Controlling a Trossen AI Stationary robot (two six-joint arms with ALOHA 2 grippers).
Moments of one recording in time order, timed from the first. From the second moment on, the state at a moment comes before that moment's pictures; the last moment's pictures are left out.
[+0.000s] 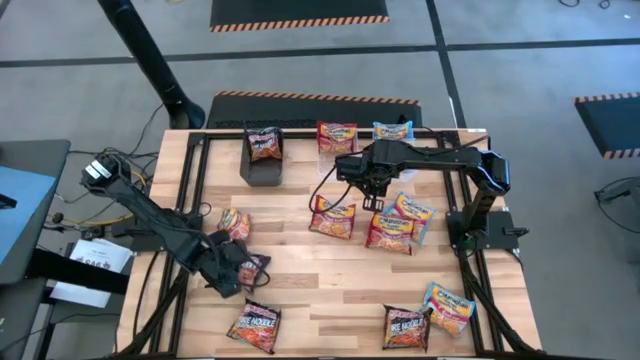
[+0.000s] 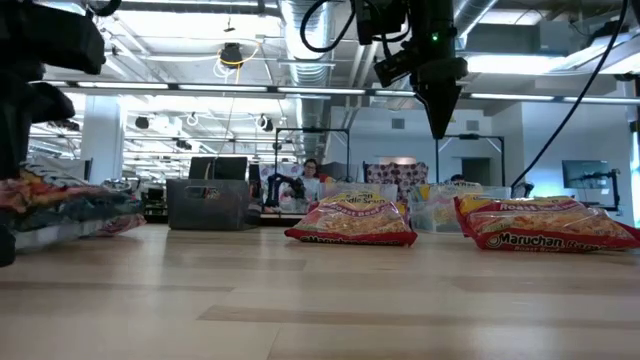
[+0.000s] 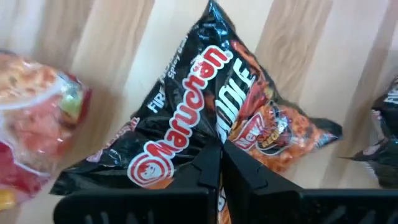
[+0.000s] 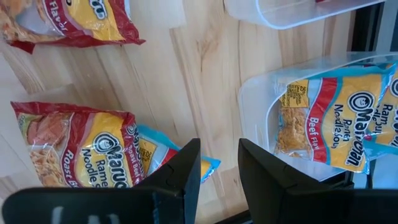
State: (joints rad) left arm -0.67 1.25 0.70 -0.70 -0.29 -1.01; right arm -0.18 1.79 1.60 -1.42 0.29 0.05
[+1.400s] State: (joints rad) left arm -0.32 1.24 0.91 -0.82 -0.17 -0.56; right arm -0.18 1.79 1.60 -1.42 0.29 0.05
